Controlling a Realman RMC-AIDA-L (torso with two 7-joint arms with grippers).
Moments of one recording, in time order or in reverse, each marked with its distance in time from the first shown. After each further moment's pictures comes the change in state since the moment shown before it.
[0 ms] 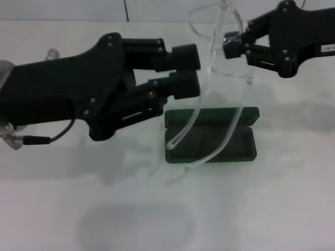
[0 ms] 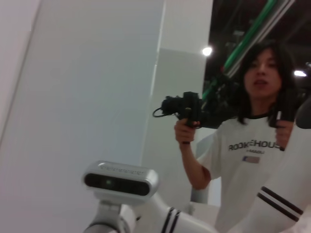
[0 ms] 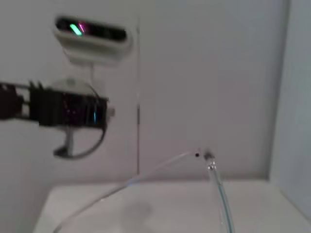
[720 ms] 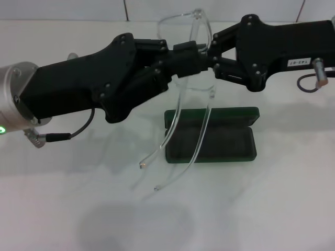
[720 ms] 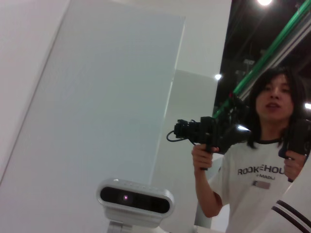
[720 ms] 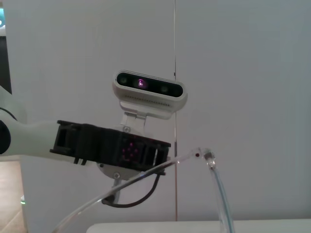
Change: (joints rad) left arm -0.090 0.001 0.006 -0.249 -0.025 -0.002 0.085; right arm 0.077 0.000 -0.081 0.306 0.156 0.009 -0.198
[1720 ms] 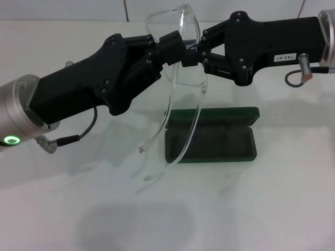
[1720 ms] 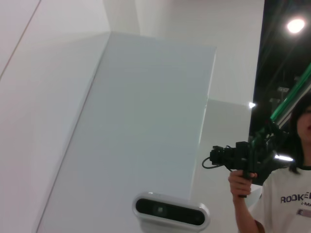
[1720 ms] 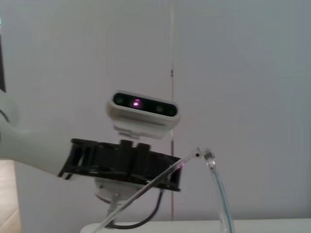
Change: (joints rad) left arm -0.016 -0.008 0.001 -0.215 -0.070 -0.020 0.198; right arm 0.033 -0.001 -0.026 0.043 0.005 0.051 -0.015
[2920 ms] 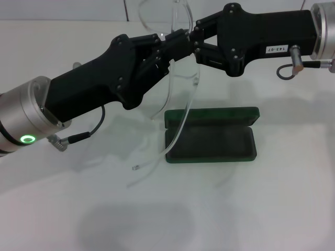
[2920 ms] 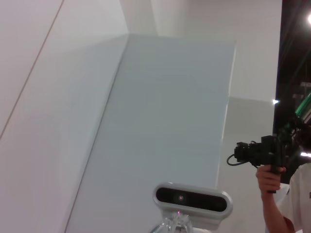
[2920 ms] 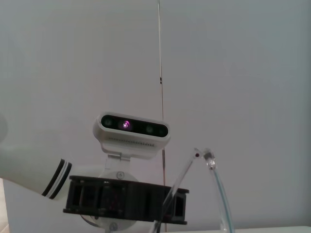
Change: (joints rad) left arm -0.019 -0.003 0.035 -0.079 -0.038 -0.060 0.098; right arm 0.022 0.006 -0.007 0.028 0.026 0.035 0.002
